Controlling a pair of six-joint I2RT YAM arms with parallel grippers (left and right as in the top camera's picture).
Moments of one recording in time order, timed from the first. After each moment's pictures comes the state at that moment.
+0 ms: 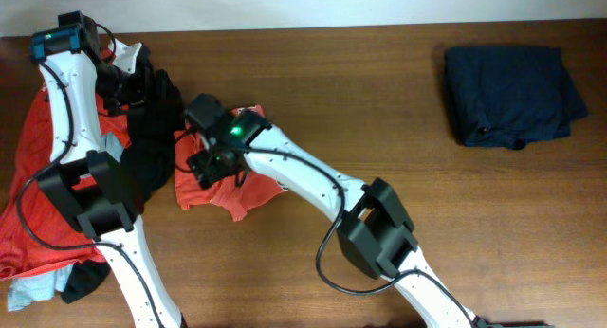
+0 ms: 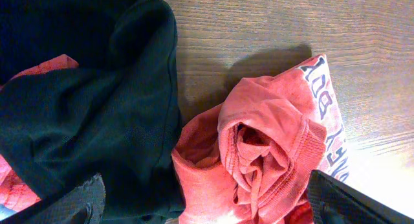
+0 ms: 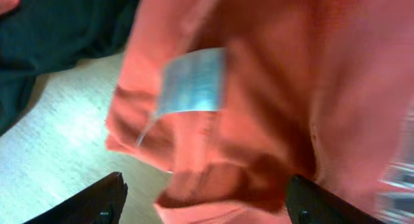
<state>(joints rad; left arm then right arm) 0.27 2.46 2.47 -1.50 0.43 0.24 0.84 2.44 2.28 -1.00 -0.17 0.34</state>
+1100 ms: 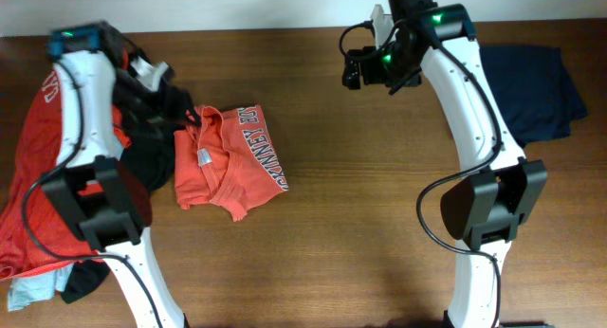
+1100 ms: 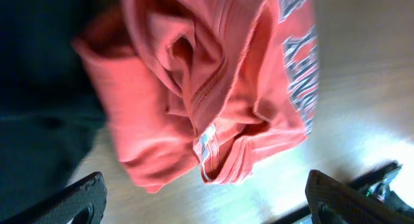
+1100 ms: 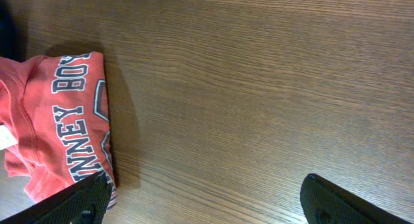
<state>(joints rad) 0.18 2.30 2.23 -1.65 0.39 0.22 0.19 2.20 2.29 -1.29 -0.26 0.10</state>
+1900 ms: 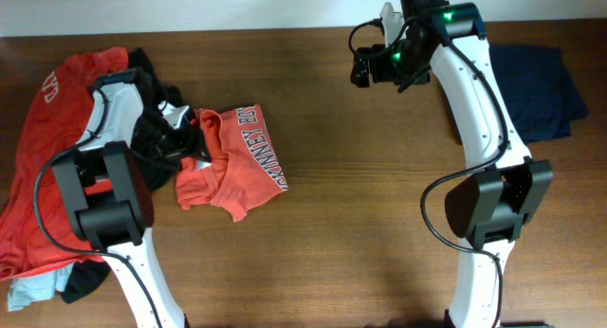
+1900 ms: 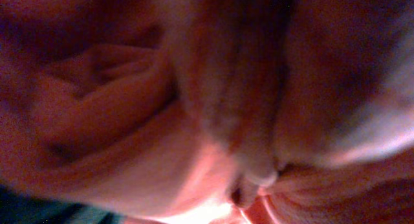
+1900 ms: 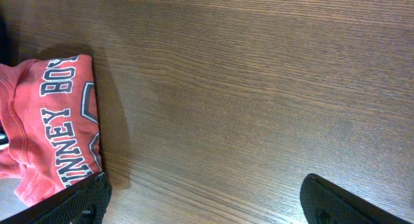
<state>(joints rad) 0.17 2.30 1.81 -1.30 0.34 0.19 0.16 2.20 2.29 -1.29 -0.27 0.07</state>
